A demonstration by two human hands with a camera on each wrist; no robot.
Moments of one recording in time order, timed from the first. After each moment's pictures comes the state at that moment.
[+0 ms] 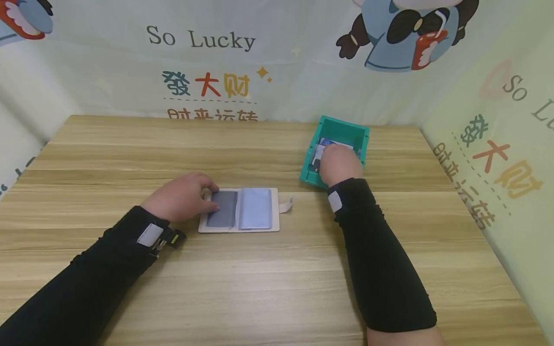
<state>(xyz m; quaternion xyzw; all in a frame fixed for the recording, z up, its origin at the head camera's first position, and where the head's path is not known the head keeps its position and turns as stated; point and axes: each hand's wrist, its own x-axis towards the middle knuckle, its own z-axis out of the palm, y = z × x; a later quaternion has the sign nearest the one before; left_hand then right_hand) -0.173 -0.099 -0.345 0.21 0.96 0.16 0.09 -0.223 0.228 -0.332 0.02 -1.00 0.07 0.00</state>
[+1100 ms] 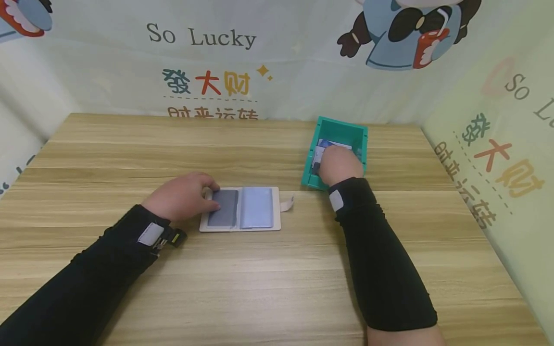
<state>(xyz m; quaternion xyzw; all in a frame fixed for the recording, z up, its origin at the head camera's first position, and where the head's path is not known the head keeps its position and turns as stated) -0.172 -0.098 -0.345 0.21 0.96 0.15 0.09 -0.221 0.227 -0.331 0.01 -1.00 0.07 -0.03</state>
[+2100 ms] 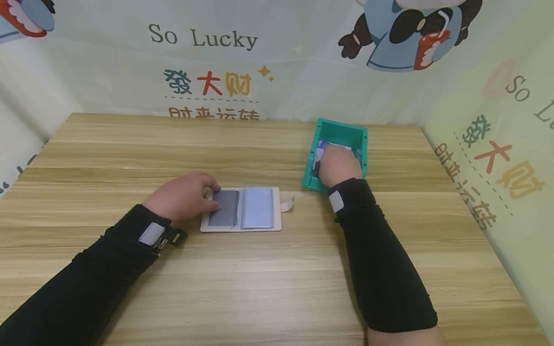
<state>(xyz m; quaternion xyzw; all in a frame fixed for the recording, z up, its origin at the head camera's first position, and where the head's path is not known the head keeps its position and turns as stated) -0.173 -0.099 -0.344 0.21 0.96 0.14 0.10 -0.223 0.223 -0.332 0.02 -1.00 0.08 -0.03</state>
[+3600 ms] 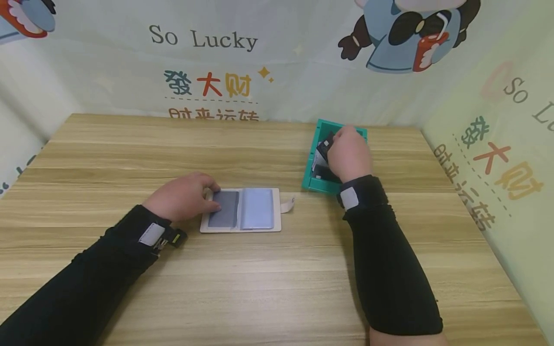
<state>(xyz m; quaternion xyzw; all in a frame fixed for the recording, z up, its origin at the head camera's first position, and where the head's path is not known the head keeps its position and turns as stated) -0.171 -0.098 -0.342 0.21 0.96 0.14 0.10 -0.219 0.235 -0.305 -0.05 -0.97 0.24 0.06</state>
